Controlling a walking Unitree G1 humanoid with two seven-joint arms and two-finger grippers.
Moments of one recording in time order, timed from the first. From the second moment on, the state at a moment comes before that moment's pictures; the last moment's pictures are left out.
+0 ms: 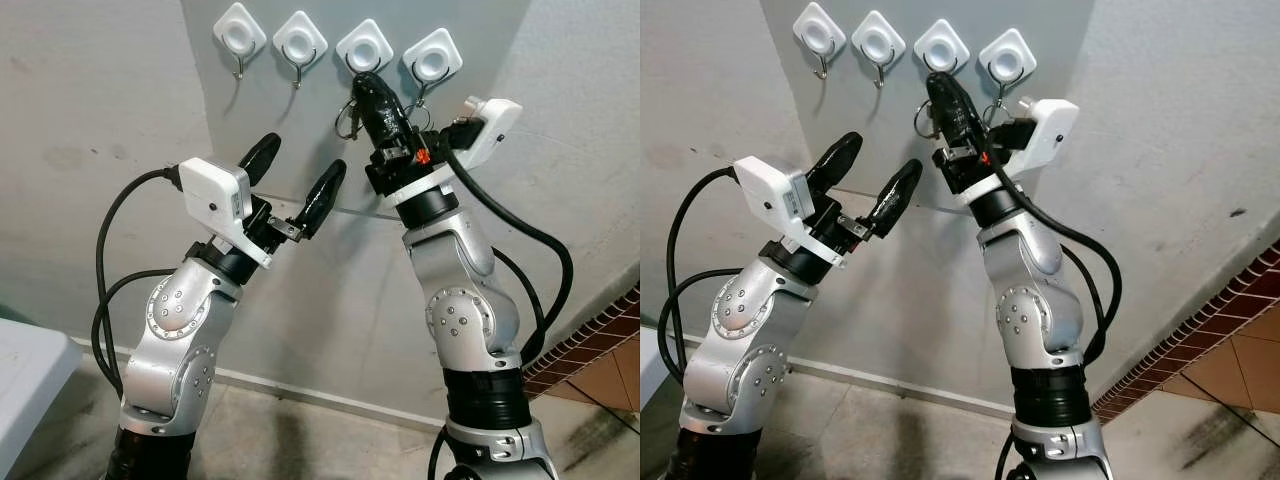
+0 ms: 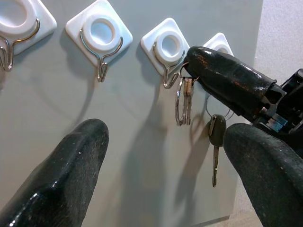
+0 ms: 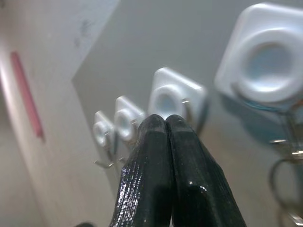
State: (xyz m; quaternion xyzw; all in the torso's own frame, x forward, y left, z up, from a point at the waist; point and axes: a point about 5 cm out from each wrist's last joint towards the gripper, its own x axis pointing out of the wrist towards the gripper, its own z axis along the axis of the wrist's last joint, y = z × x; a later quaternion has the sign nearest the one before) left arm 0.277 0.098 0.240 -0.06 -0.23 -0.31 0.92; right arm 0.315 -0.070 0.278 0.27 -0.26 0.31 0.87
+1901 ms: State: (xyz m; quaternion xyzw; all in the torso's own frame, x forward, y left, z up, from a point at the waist) left arm 0.277 0.098 0.239 -0.07 -0.23 -0.30 0.92; right arm 0.313 -0.066 0.275 0.28 -0.26 0.34 0.86
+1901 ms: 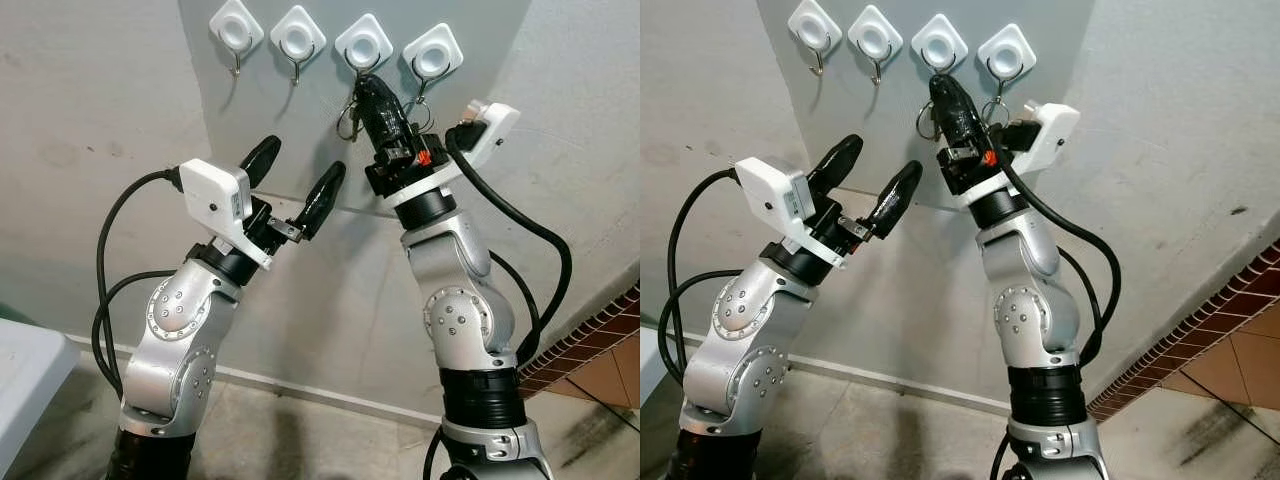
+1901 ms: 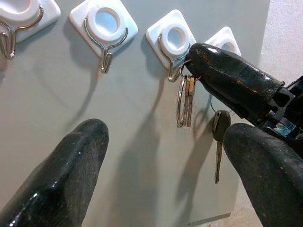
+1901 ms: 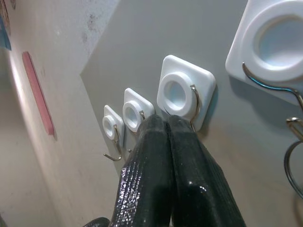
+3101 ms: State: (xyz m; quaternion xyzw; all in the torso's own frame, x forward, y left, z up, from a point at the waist) left arm 0.275 0.098 0.241 -0.07 -0.24 -0.30 0.92; right arm 0.325 -0.077 0.277 0.41 -0.21 0.31 0.83
